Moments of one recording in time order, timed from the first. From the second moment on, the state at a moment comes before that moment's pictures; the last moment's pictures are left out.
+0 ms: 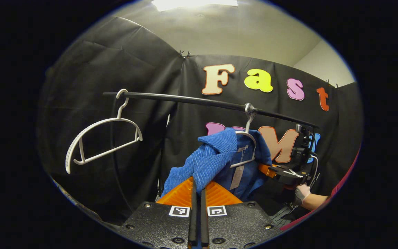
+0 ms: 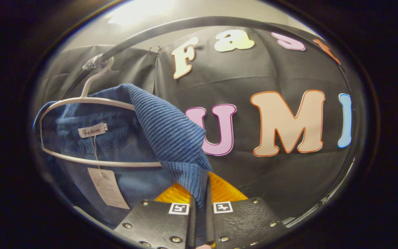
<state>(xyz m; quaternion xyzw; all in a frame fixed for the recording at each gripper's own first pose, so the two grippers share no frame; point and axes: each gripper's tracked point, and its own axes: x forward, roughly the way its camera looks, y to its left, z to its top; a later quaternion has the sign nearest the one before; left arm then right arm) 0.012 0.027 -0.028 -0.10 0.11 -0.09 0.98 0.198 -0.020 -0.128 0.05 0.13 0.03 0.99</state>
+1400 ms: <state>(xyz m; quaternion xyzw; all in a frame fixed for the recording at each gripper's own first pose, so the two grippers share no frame) 0.018 0.072 0.047 -0.12 0.01 -0.09 0.99 0.262 -0.046 -0.107 0.03 0.07 -0.02 1.00</state>
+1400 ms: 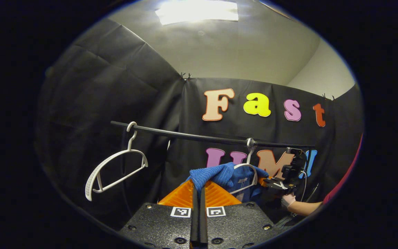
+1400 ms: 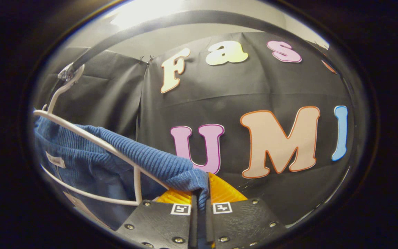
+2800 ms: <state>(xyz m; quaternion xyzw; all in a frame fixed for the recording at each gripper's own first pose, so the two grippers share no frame) 0.071 0.126 -0.002 -0.15 0.04 -0.12 0.98 0.251 -0.045 -0.120 0.03 0.10 0.02 0.99</state>
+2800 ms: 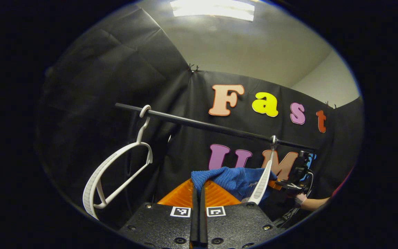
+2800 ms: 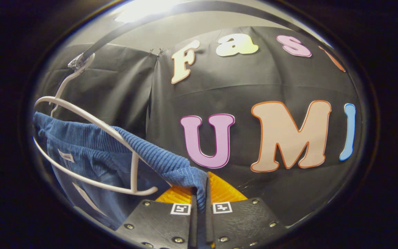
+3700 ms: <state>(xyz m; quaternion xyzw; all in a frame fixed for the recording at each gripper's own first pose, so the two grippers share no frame) 0.043 0.092 -0.107 -0.16 0.12 -0.12 0.97 0.208 -0.073 -0.181 0.03 0.18 -0.04 0.98</state>
